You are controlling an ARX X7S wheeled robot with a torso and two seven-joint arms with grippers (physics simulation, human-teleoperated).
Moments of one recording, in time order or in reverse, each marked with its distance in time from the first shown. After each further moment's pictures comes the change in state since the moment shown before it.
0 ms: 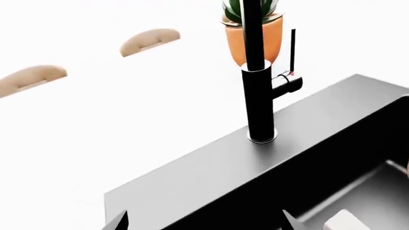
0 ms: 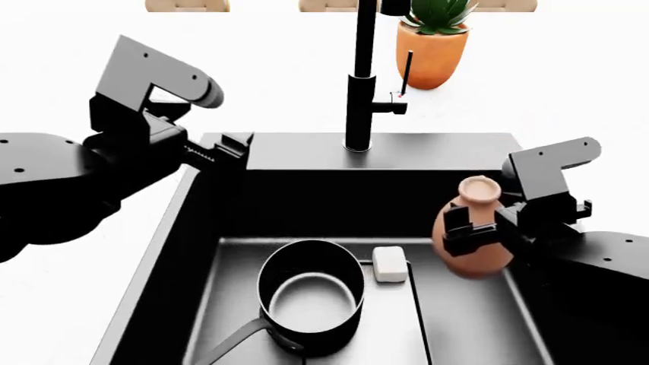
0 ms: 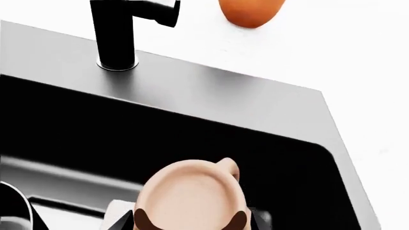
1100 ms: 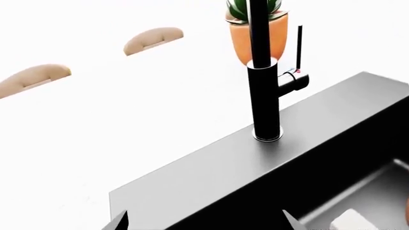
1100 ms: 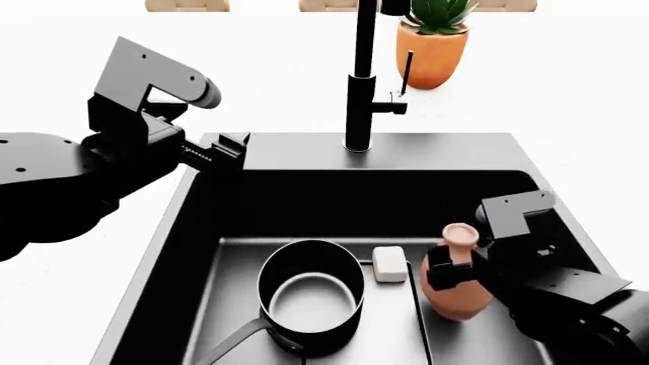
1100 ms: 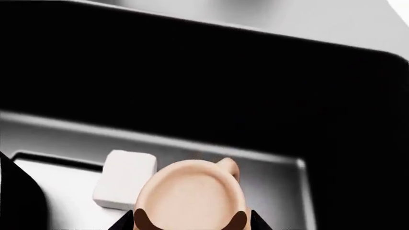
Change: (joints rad) left arm 0.005 -0.001 0.003 -0.015 0.024 0.004 0.015; right arm -0.118 -0.098 -0.090 0.213 -0.125 -0.138 -0.095
